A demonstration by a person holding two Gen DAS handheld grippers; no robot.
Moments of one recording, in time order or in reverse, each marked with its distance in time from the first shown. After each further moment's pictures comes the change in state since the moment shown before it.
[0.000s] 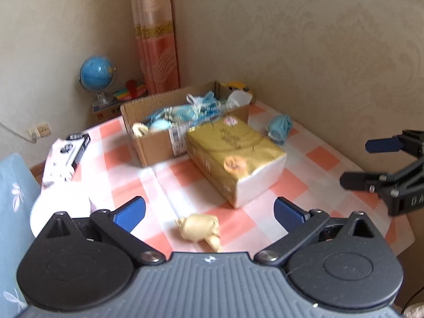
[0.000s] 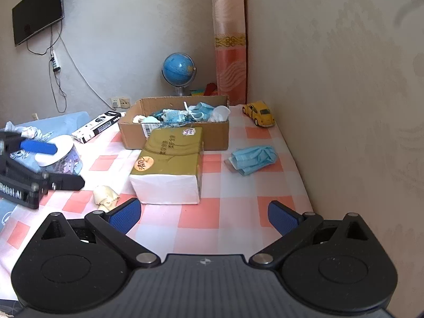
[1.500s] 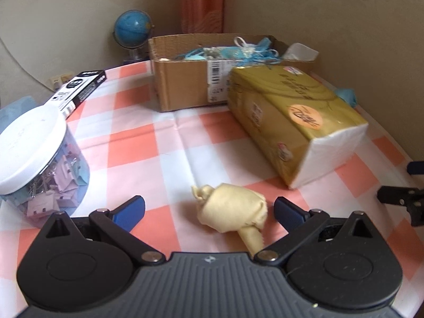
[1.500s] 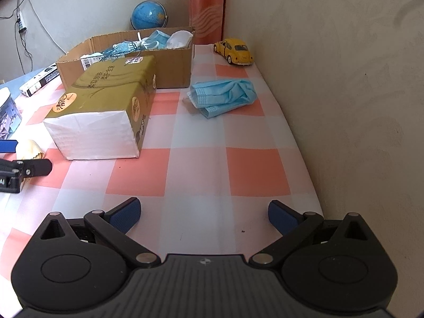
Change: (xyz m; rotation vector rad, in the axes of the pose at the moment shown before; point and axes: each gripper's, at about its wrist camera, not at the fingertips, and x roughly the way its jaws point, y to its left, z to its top) left arm 0.091 0.021 -0.039 -0.192 0.077 0.126; right arm 0.094 -0.030 -0.029 -0.012 0.204 -0.126
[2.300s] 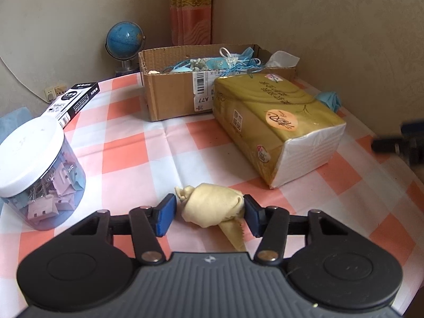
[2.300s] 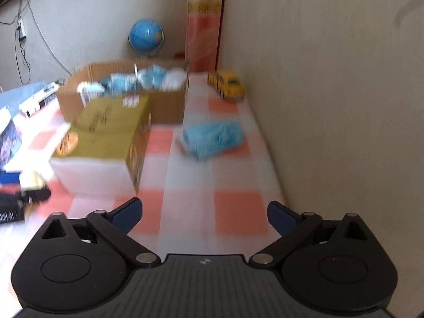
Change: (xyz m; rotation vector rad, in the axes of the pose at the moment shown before) left arm -0.016 -0.010 -0.006 0.042 -0.046 -0.038; right arm -0.026 0.002 0.037 -0.029 -0.090 -0.046
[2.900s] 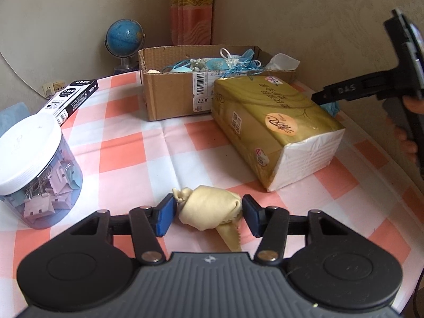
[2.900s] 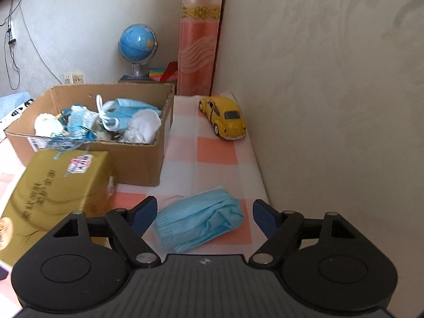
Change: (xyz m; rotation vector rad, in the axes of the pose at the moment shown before) left arm 0.002 0.003 0.002 -0.026 0.003 -0.017; right arm 0.098 -0.011 0.072 -0.014 -0.009 -0.015
